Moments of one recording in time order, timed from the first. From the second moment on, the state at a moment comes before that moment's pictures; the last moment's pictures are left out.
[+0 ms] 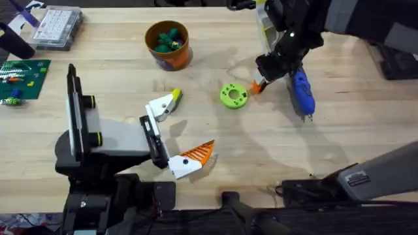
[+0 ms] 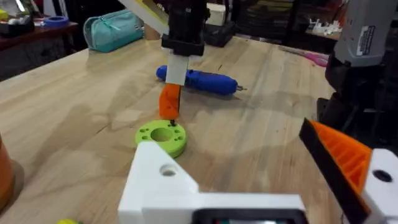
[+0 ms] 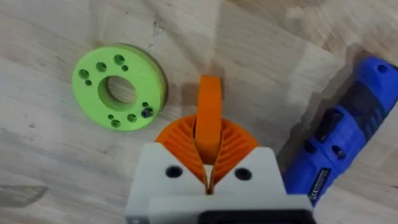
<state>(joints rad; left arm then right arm) 0.03 0.00 0.01 -0.13 1.19 0.03 0.35 1.74 1.31 -1.02 -0.03 -0.03</state>
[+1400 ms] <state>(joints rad) 0.03 0.00 0.01 -0.13 1.19 0.03 0.35 1.38 1.42 -1.11 -0.08 0.00</state>
